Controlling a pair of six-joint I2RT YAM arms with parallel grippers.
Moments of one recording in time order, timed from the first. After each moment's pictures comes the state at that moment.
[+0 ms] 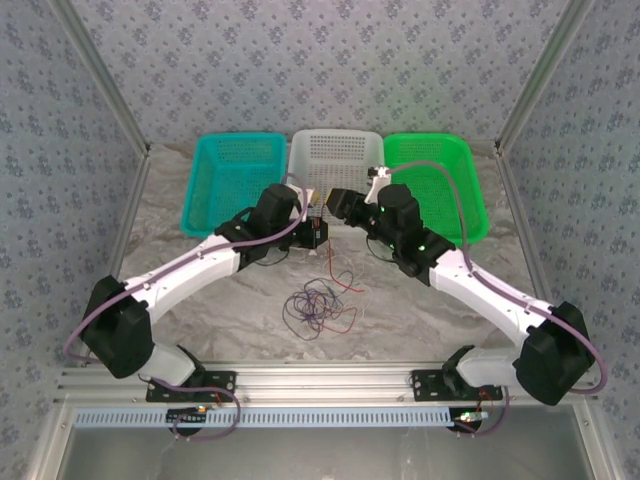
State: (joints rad) left arm -0.74 1.46 1.11 -0.28 0.24 -0.55; right arm 0.67 1.28 0.99 0.05 -0.01 0.73
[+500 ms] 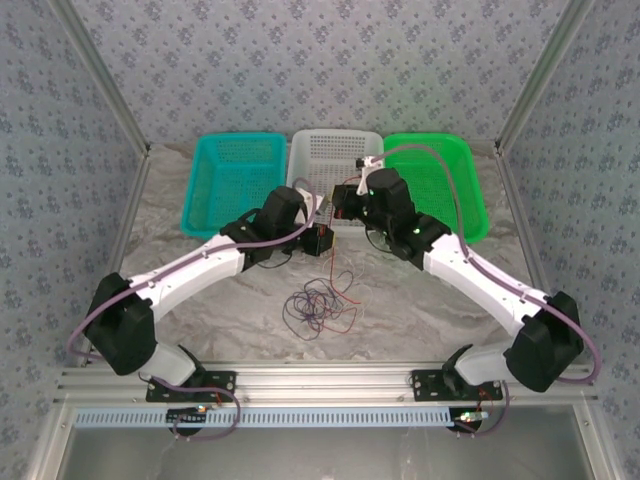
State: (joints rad) left arm -0.76 1.48 1.12 -0.31 0.31 -0.44; right arm 0.67 1.39 1.21 -0.24 0.04 0.49
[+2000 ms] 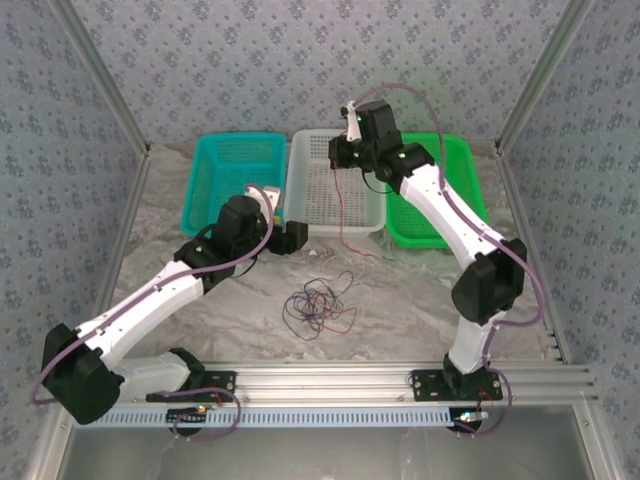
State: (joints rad) left arm -0.67 1.16 0.93 -0.29 0.03 -0.38; right arm 0.49 1.86 1.87 -0.55 -0.15 0.35
